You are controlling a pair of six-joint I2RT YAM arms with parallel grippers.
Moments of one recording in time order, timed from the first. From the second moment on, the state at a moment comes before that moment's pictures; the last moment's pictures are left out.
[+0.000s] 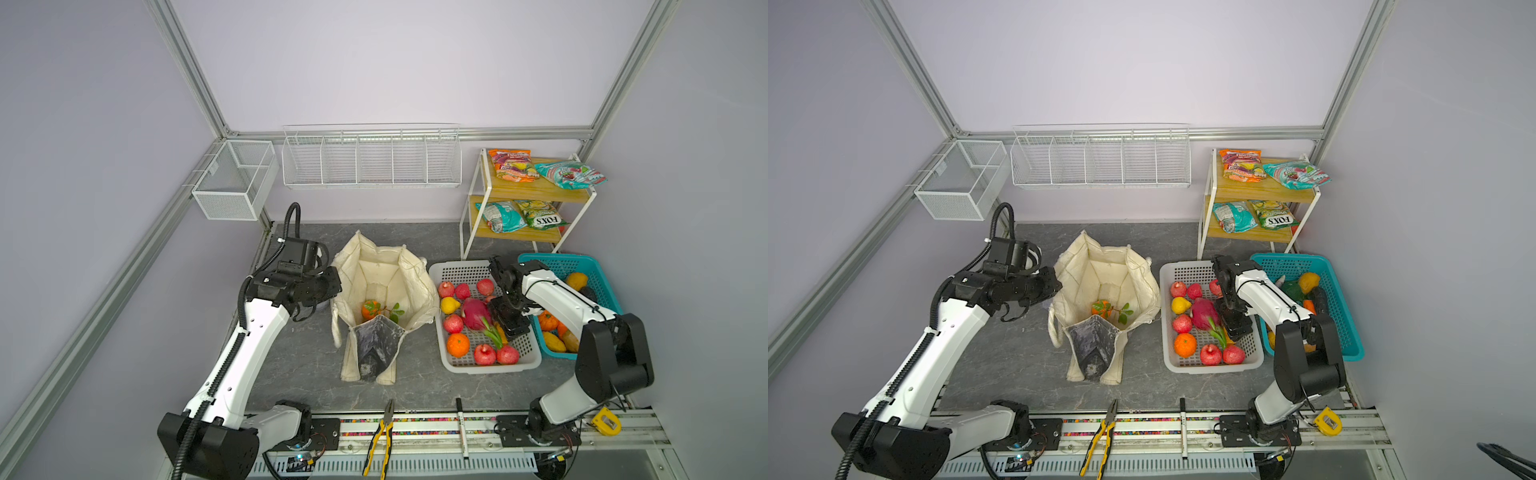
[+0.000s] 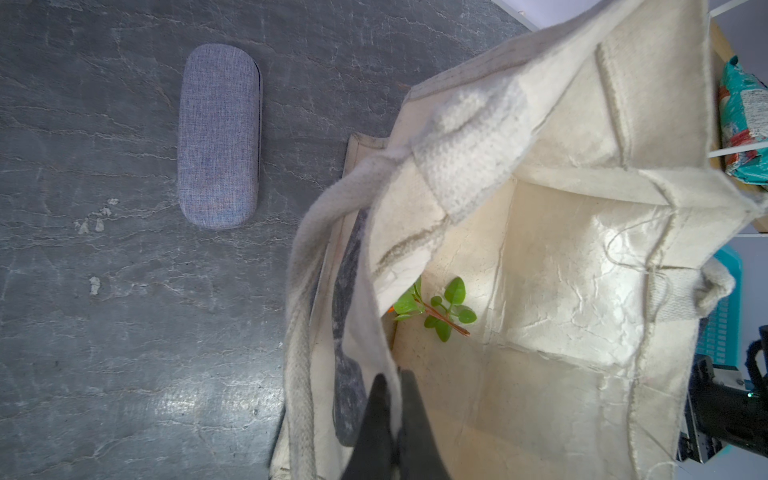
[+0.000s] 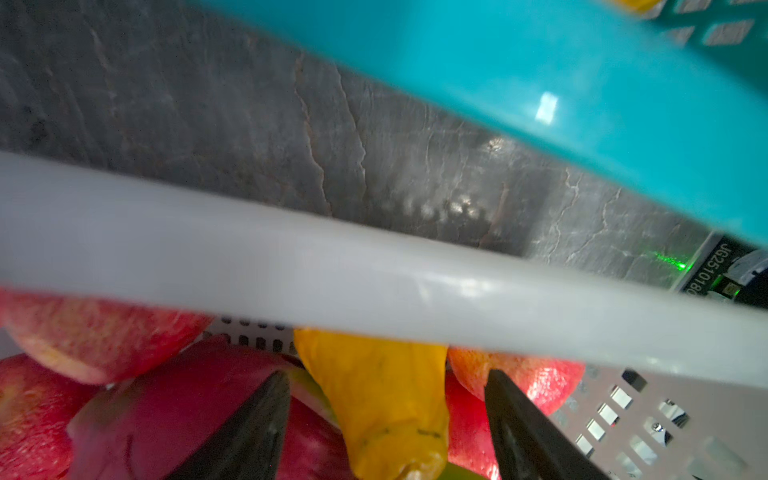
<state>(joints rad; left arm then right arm) -0.28 1.20 1.26 -0.96 0.17 -0.56 0.26 1.59 1.14 -1.19 0.06 1.54</state>
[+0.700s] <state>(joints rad) -0.28 1.22 1.26 -0.96 0.17 -0.56 0.26 1.62 1.12 -1.15 0.07 1.54</state>
